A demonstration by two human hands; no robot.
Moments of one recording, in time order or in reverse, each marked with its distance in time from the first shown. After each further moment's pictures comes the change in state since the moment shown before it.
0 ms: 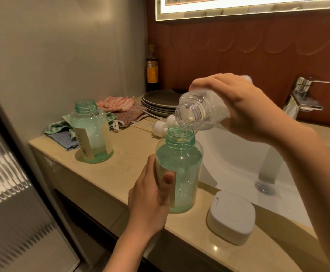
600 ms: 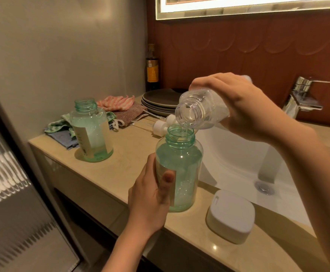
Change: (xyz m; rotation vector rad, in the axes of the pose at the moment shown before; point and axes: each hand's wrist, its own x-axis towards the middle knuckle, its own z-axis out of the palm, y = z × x) left_hand 0.000 0.000 0.000 0.015 -0.004 -0.004; right_hand 0.000 -0.001 0.000 0.023 0.007 0.013
